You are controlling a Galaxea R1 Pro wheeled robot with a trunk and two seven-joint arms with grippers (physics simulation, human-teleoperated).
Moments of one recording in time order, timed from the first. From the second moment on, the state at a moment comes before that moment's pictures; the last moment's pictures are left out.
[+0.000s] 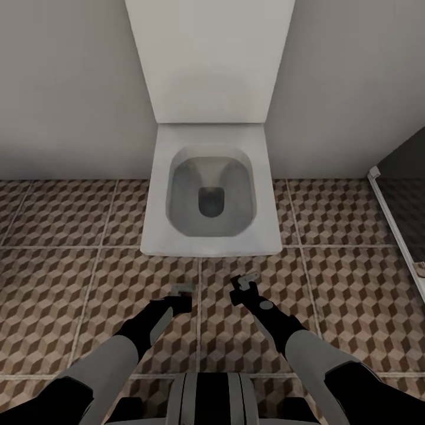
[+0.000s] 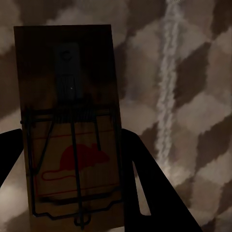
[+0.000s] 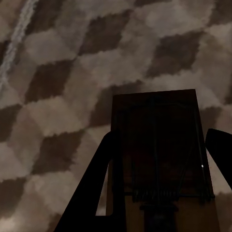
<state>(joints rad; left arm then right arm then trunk) -0.83 -0.11 -0.30 -0.44 0.33 0.32 0.04 -0.89 0.12 0.29 -0.26 0.02 -0.14 0.09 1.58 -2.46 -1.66</state>
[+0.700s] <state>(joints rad) -0.83 -0.11 -0.30 -0.44 0.33 0.32 0.04 -0.90 0.12 0.29 -0.30 0.02 -0.13 0.09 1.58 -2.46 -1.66</state>
